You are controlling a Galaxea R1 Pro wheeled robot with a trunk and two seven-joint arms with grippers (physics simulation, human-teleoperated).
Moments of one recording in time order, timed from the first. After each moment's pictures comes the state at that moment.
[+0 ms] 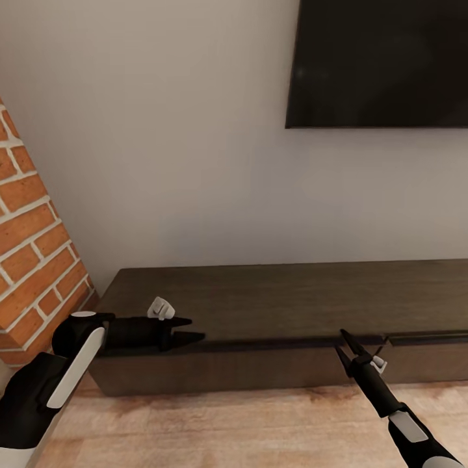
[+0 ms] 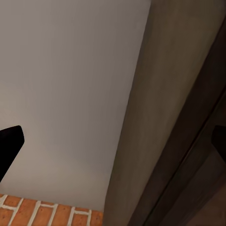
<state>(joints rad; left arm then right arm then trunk) -0.51 0.33 -0.22 -1.59 0.45 0.95 -0.85 -0.53 -0.22 -0.33 -0.33 -1.01 0.34 1.10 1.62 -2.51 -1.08</state>
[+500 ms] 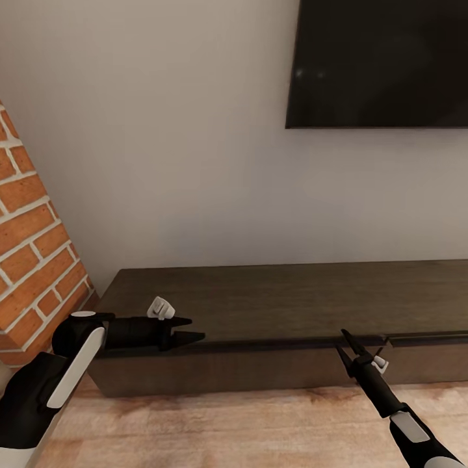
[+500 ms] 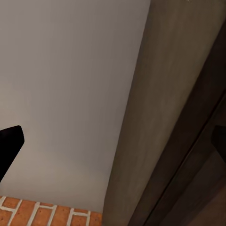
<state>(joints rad) -0.51 0.33 -0.21 -1.59 0.45 0.95 -0.85 -0.53 -0.23 -0.33 -0.33 -1.01 0.34 1.09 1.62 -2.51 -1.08</state>
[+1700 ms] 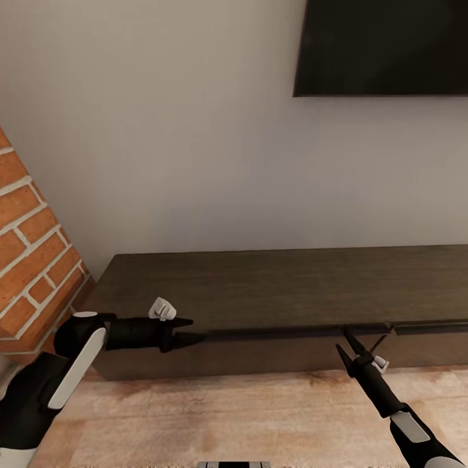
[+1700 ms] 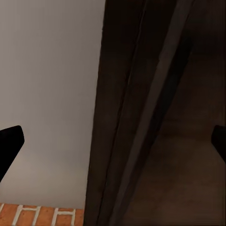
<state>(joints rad) -0.51 0.33 -0.22 -1.59 0.45 0.95 -0.85 -0.53 -0.23 -0.33 -0.33 -1.01 0.34 1.09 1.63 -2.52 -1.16</state>
